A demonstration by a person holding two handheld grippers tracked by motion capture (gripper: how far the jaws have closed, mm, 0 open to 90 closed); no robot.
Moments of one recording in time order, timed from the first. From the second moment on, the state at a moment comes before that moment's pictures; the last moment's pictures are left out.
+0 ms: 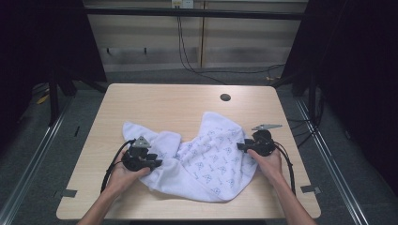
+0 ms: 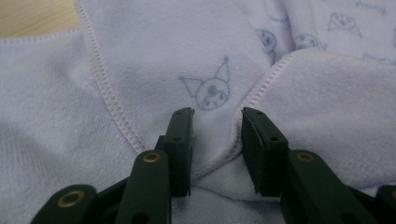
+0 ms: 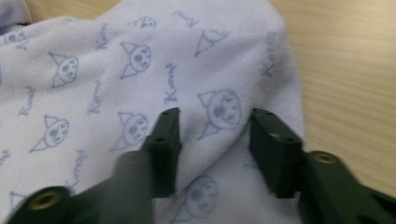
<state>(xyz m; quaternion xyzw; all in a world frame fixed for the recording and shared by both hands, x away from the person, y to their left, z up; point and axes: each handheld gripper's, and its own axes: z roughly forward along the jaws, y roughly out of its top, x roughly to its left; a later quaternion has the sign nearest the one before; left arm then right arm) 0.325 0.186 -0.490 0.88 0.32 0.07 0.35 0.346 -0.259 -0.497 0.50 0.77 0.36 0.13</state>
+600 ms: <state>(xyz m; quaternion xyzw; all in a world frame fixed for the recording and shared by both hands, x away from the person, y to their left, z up) 0.283 0.210 -0.488 0.87 0.33 0.03 0.36 0.294 -0.272 -0.427 0.44 0.78 0.41 0.17</state>
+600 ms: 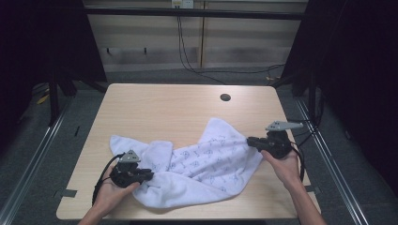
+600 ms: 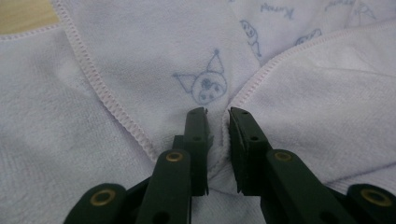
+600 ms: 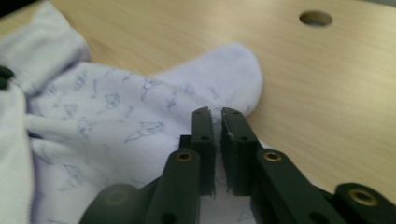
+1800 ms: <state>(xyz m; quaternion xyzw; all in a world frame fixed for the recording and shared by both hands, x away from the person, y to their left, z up) 0.300 0.189 -0.492 0.88 0.30 0.05 0.37 0.421 -0.229 -0.475 0.49 0.77 0.38 0.14</state>
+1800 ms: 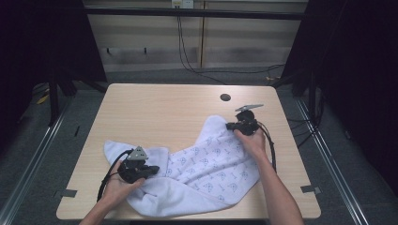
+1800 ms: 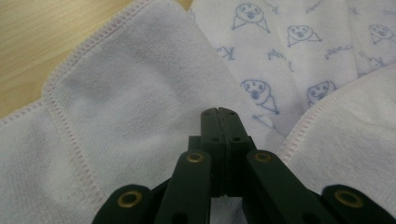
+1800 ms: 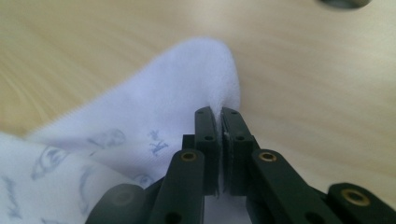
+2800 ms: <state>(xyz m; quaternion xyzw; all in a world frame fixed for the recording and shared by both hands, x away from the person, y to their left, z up) 0.345 0.194 -0.494 0.87 0.34 0.10 0.36 0.291 -0.315 -0.484 0.54 0.76 0.31 0.16</state>
